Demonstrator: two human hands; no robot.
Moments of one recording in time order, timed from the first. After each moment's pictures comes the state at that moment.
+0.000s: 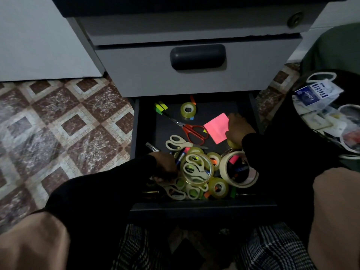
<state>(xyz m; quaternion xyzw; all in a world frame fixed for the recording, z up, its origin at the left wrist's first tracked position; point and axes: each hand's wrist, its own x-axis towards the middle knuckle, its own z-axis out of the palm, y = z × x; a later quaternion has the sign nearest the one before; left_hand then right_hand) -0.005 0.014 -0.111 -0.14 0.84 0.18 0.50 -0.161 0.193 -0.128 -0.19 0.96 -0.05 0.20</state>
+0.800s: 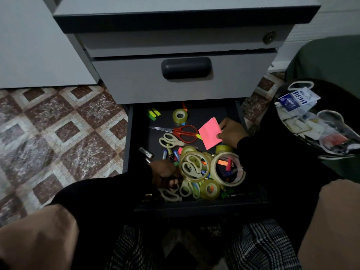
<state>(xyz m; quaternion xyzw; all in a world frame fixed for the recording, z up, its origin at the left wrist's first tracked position) 0.006 0.047 -0.110 -0.33 0.65 0.57 0.38 -0.150 0.208 -0.103 -0.10 0.94 -0.25 0.20</state>
